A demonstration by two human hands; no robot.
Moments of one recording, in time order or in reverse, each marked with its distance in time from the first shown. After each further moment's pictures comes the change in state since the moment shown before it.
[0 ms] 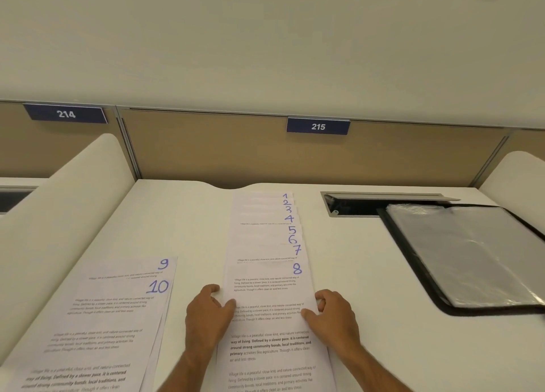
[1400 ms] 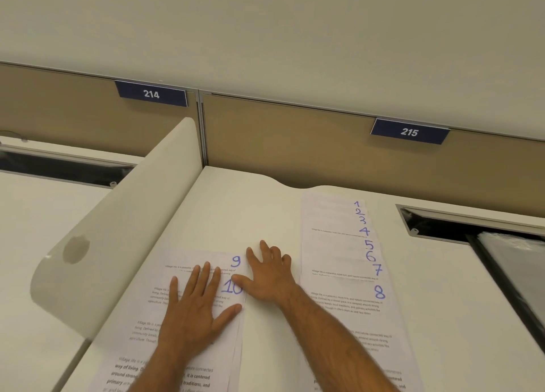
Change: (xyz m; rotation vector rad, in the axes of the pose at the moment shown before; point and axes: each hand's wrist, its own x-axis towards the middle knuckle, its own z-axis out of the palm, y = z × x) left_hand 0.091 -0.142 -0.115 0.776 0.048 0.400; right_hand 0.048 -0.242 0.171 -0.578 -0.372 -0.577
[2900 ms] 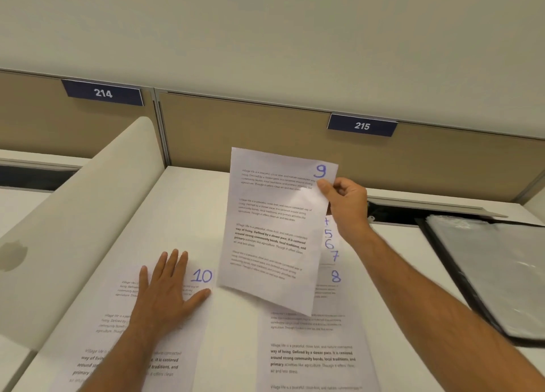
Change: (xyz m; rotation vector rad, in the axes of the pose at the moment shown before) left_hand 0.029 0.022 -0.017 -0.083 -0.028 -0.035; right_hand -0.070 0.162 -0.154 1.277 0.839 0.096
